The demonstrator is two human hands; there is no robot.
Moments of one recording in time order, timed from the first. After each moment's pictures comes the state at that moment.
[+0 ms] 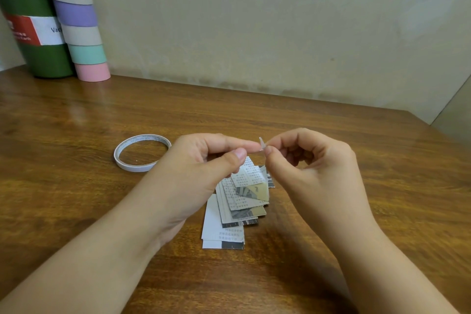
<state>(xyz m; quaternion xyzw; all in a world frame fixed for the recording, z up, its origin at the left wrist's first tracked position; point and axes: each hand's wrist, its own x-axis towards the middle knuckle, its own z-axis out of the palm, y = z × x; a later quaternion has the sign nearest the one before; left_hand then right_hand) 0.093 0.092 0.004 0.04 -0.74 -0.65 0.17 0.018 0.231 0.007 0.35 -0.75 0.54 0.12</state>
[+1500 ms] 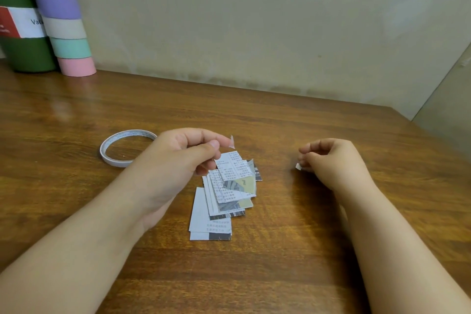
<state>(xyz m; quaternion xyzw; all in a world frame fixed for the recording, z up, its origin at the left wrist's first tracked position) 0.087 0.085 -0.001 0.14 -0.72 -0.66 0.16 -0.062 0.270 -0.008 0.05 -0.88 0.46 -0.06</state>
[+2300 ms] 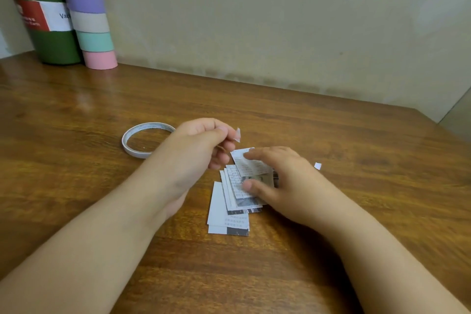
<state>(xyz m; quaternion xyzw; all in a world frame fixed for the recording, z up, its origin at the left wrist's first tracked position) 0.084 0.082 0.000 0.18 -0.71 -0.66 0.18 -0.009 0.226 -0.022 0.45 -0.87 0.19 -0.01</state>
